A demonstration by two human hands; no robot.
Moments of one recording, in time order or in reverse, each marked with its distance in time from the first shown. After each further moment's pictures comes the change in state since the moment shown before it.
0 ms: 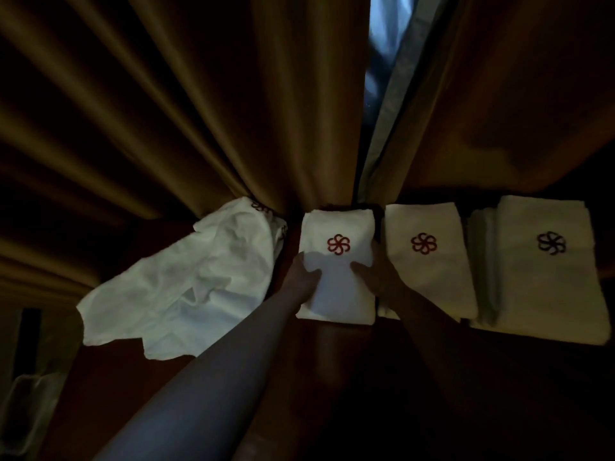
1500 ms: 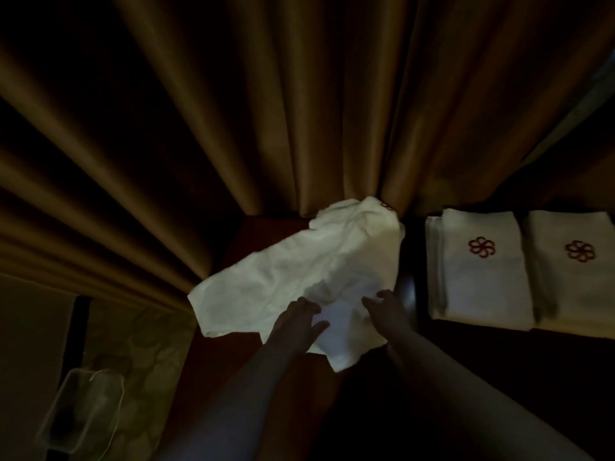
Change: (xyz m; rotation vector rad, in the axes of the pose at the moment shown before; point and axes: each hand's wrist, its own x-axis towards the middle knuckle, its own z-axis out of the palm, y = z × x) left_hand -0.028 -0.238 -0.236 0.587 0.015 0.365; right_hand -0.042 -0.055 0.291 -0.208 0.119 0.202
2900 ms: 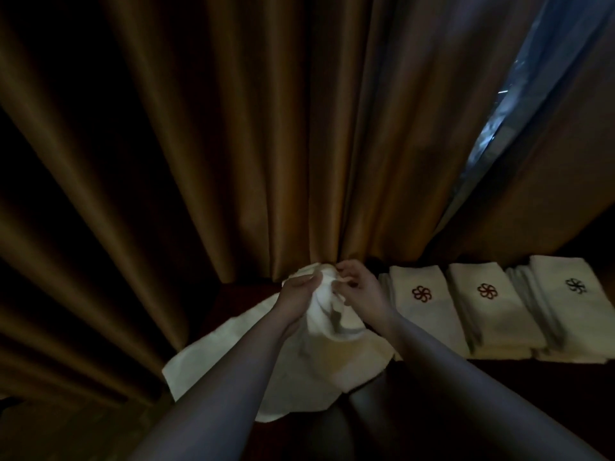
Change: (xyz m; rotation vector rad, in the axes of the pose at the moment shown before) left_hand 0.023 0.105 -0.147 -1.244 -0.042 -0.092; right_hand -0.096 -0.136 -0.101 0.322 0.043 -0.525
